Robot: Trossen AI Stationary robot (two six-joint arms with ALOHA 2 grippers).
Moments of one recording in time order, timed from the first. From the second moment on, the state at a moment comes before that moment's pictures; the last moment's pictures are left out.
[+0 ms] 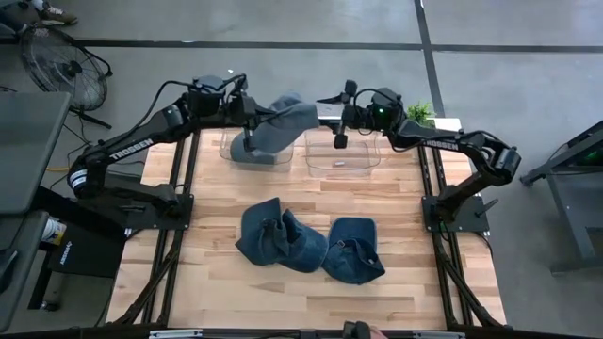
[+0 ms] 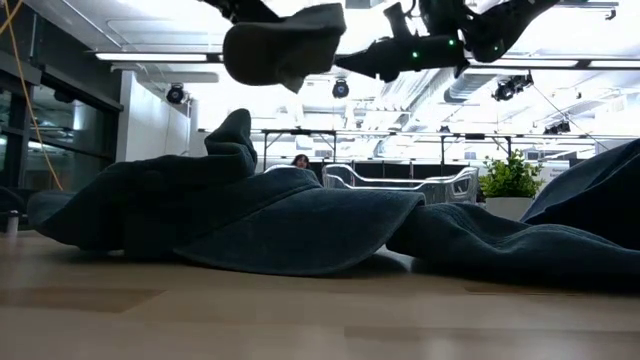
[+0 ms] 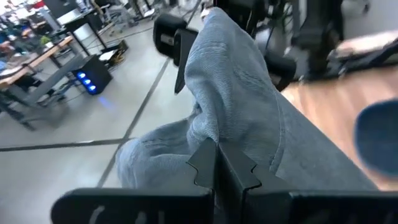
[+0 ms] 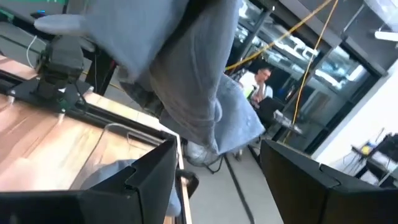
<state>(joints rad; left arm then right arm) 0.50 1.18 1.27 -0.35 0.19 0.43 -0.59 1.50 0.98 0.57 -0.39 -0.52</state>
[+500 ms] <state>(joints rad) 0.50 1.18 1.28 -0.30 0.30 0.23 -0.52 1.50 0.98 0.63 -0.40 -0.55</state>
